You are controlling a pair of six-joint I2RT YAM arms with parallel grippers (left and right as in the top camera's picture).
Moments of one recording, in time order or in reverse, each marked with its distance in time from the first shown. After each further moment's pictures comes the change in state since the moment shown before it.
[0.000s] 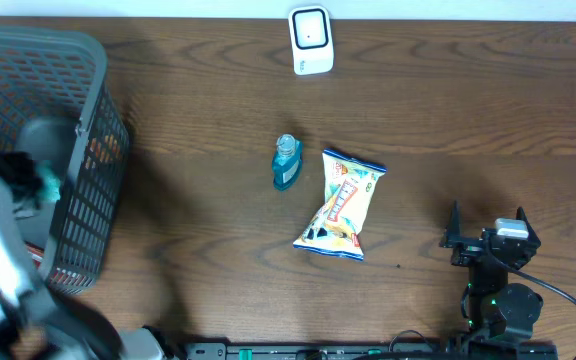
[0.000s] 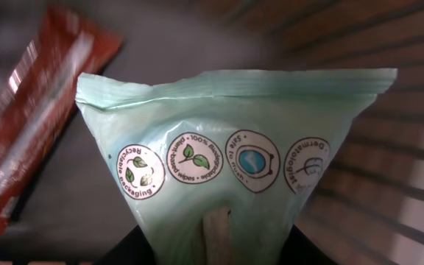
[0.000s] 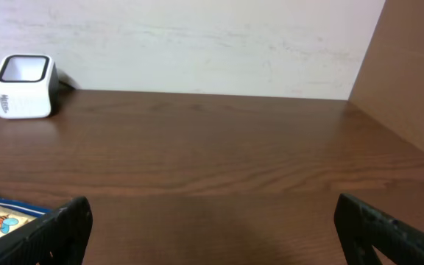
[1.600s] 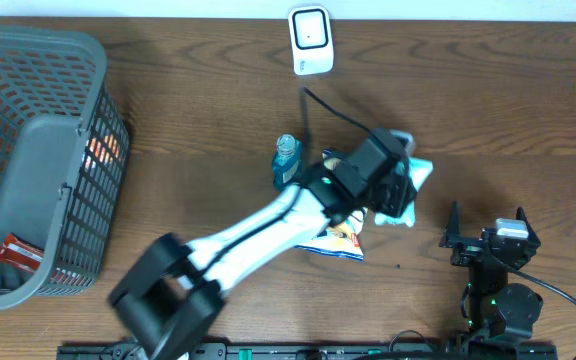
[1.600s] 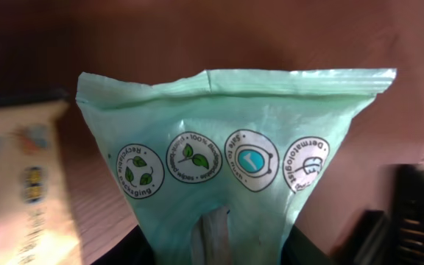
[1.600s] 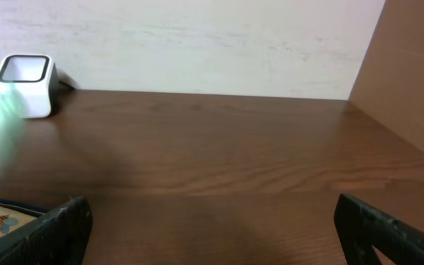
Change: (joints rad) left arm -1.574 0.346 0.023 0.609 0.319 0.525; right arm 0.000 0.000 0.000 0.000 0.000 0.000
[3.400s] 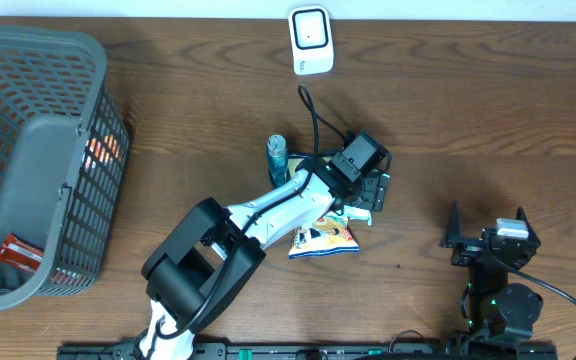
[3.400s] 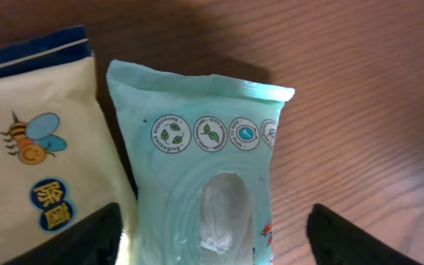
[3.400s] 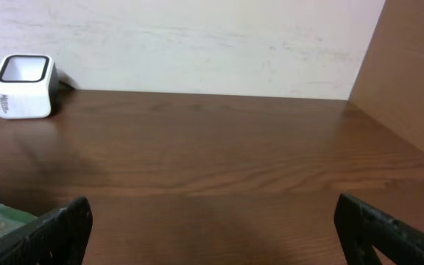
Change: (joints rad) left arm 0.082 0.164 0.008 -0.091 -0.188 0.025; right arm 0.000 0.000 0.000 0.000 0.000 0.000
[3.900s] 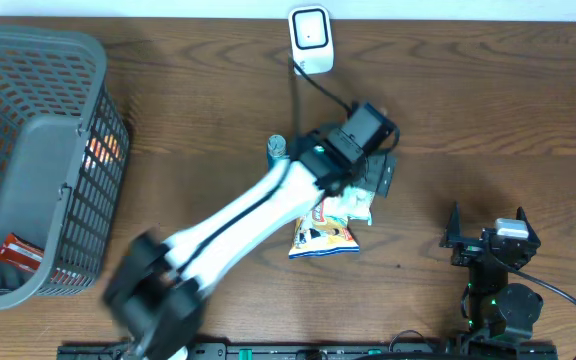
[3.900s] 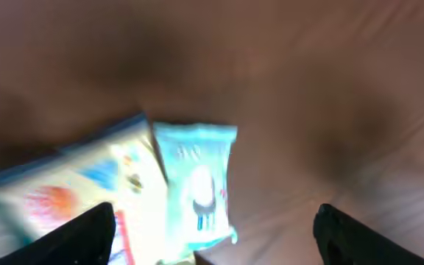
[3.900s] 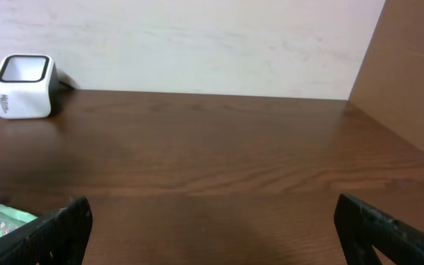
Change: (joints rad) left arm 0.003 -0.220 0.202 -0.301 -0.099 0.087; right arm 0.000 0.000 0.000 0.000 0.000 0.000
